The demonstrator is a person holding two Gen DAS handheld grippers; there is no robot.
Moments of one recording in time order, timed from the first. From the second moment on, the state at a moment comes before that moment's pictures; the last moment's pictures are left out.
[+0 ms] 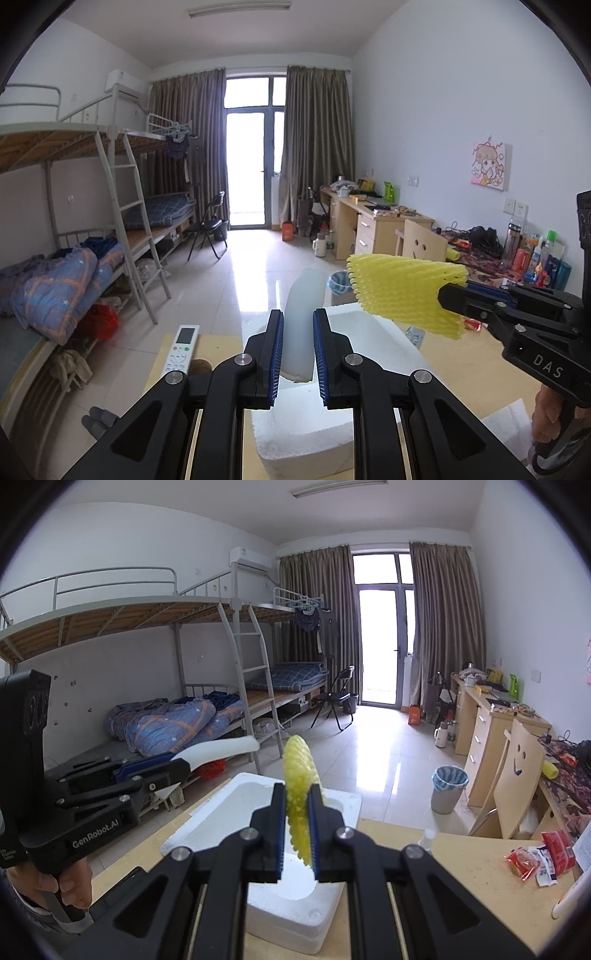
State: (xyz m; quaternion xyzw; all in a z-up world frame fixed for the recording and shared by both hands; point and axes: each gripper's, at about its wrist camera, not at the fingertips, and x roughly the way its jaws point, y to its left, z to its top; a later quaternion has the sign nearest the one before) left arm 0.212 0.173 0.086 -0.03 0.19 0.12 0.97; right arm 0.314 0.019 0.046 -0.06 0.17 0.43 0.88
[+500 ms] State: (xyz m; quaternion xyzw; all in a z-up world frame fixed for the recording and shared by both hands) left arm 0.241 0.147 0.082 -0.02 0.21 0.08 0.98; right arm 0.320 -0.010 0.053 -0.05 0.17 0.39 0.90
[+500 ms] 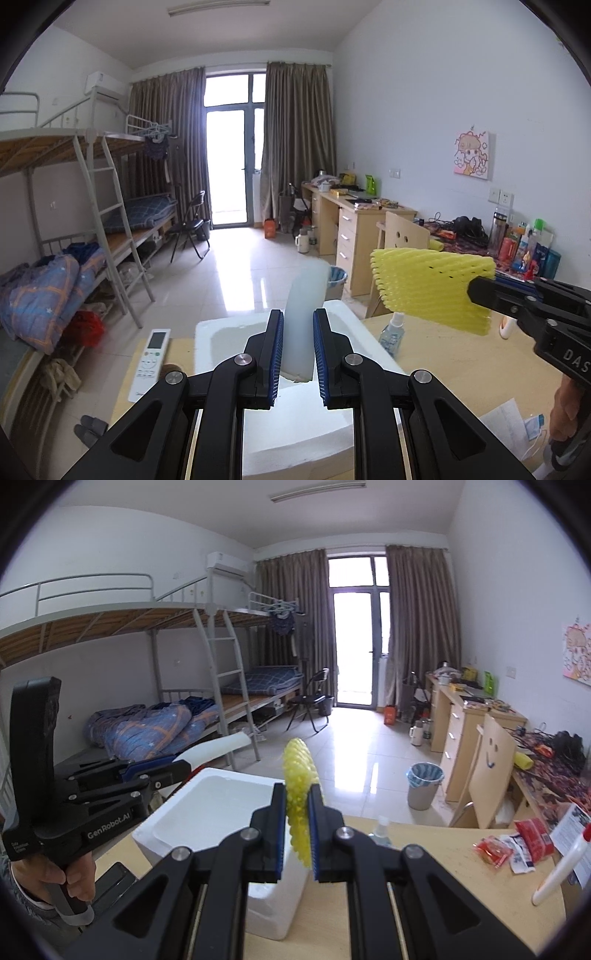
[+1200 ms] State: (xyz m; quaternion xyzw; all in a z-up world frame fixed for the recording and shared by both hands) left arm 0.252 0.155 0.070 -0.04 0.24 0.09 0.97; right arm 0.330 -0.017 0.046 -0.04 0.17 0.39 0.90
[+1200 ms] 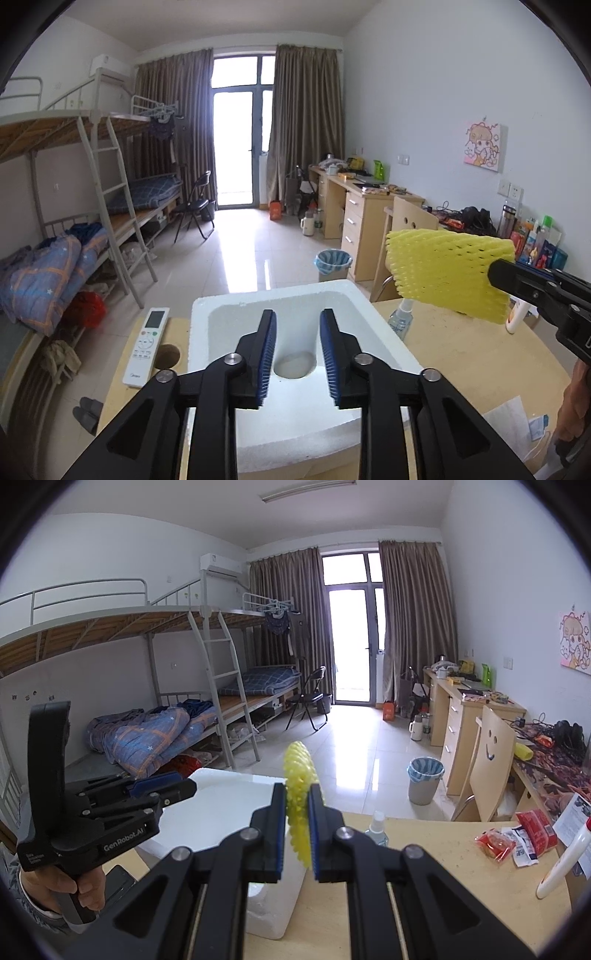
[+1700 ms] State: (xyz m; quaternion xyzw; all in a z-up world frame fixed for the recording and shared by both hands) left arm 0.229 0.155 0.081 0.00 0.19 0.14 0.97; right arm 0.327 -0.017 0.048 -0.04 0.18 0.39 0.90
